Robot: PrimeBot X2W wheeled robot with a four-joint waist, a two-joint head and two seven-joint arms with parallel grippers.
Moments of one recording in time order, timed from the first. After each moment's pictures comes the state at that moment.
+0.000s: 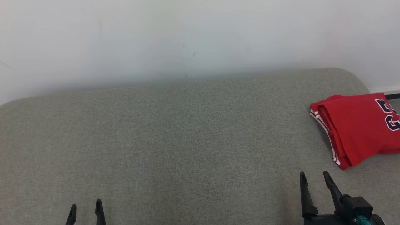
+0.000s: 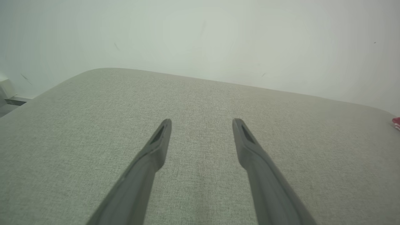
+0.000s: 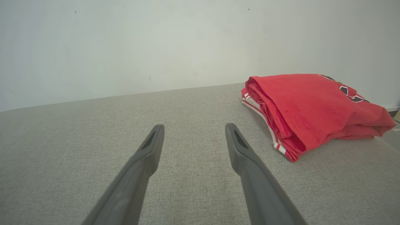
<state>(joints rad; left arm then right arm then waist) 0.11 0.05 0.07 0.17 -0.24 -0.07 -0.26 0.01 -0.05 -0.12 0.23 0.06 0.13 -0.22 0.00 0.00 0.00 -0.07</state>
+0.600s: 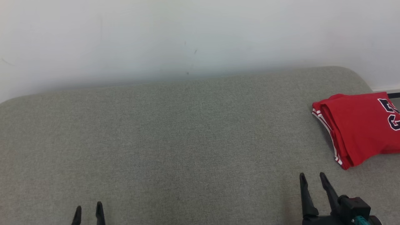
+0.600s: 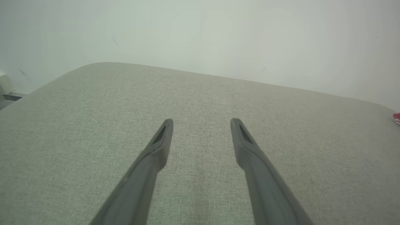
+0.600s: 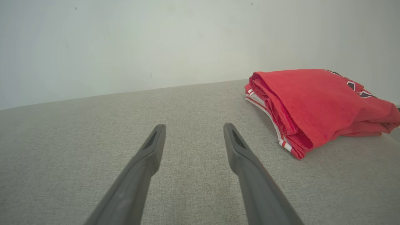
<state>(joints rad) 0.10 0.05 0.06 0.18 -0.24 -0.07 -0.26 0.00 -0.05 -0.11 0.24 0.07 0.13 -0.22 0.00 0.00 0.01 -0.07</state>
